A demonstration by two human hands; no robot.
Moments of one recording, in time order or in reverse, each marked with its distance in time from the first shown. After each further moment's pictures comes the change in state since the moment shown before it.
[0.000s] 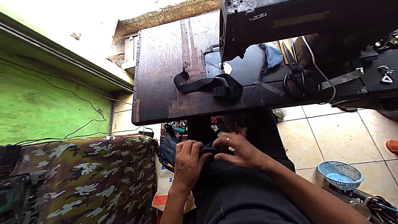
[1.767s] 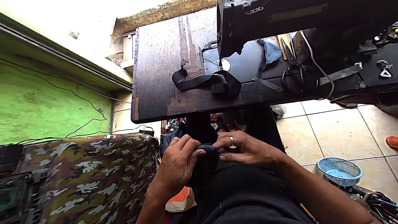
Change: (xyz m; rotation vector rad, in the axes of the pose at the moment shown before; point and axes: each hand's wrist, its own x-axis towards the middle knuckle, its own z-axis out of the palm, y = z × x) left_hand 0.039 0.010 -0.068 -0.264 -0.233 0.073; right_hand 0.005 -0.022 -0.022 0.301 -0.168 -0.146
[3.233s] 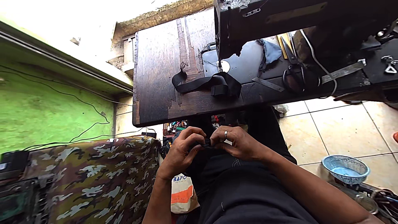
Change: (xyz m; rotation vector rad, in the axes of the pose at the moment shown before) left_hand 0.014 -0.055 0.023 -0.368 -0.121 0.092; right_hand 0.012 0.024 0.005 -0.331 0.180 -0.023
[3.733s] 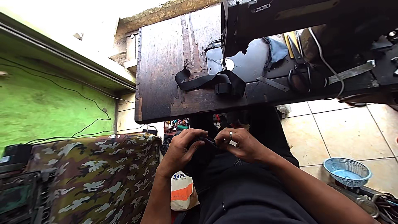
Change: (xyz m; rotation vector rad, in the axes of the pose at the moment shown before) left_hand -0.005 -0.003 -0.003 0.065 0.049 -0.024; right_hand -0.011 0.003 0.005 -0.013 0.001 0.062
